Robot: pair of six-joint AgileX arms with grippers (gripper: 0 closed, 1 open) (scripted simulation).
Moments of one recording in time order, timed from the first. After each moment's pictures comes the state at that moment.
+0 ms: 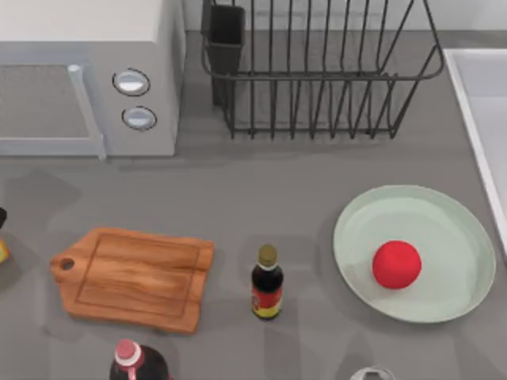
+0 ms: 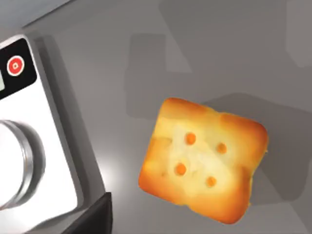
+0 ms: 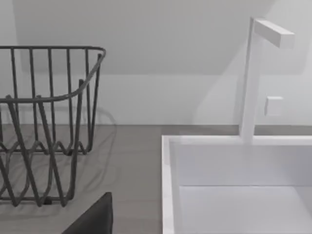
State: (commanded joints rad) left arm 0.13 1.15 0.82 -0.68 0.00 0.59; right arm 0.00 0.00 0.00 0.00 0.00 0.00
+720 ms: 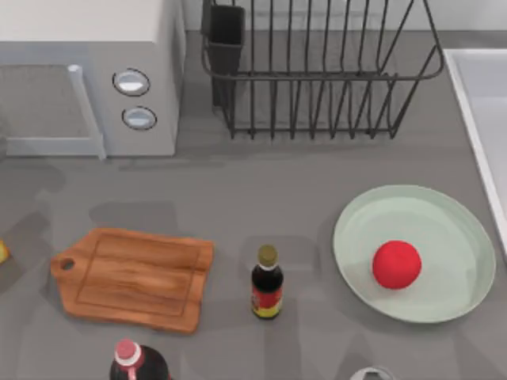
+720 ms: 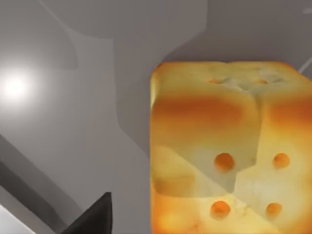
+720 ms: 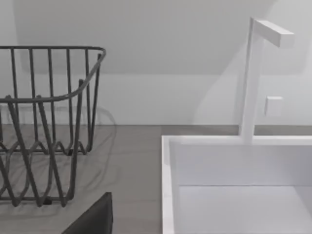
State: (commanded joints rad) left arm 0.19 1.81 1.28 -1.04 0.00 0.91; right arm 0.00 0.00 0.00 0.00 0.00 0.00
